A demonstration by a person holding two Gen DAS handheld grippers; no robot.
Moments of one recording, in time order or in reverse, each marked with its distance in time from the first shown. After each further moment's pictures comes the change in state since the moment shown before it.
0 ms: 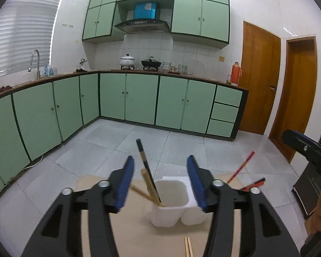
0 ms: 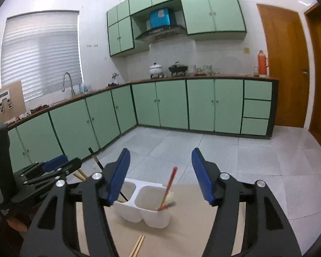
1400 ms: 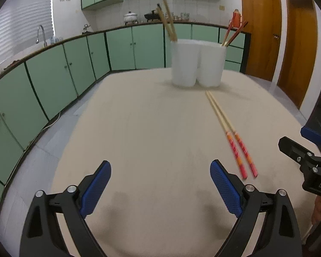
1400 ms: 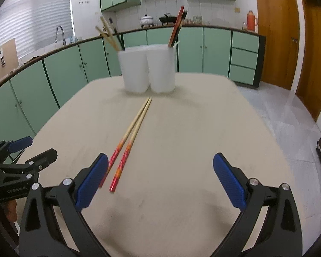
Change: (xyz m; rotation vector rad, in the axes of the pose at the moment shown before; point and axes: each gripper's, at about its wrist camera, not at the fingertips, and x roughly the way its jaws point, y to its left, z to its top) left arm -0.104 0.029 -0.242 0.098 0.318 0.093; right arm -0.075 0.069 -0.260 0.007 0.309 -0.098
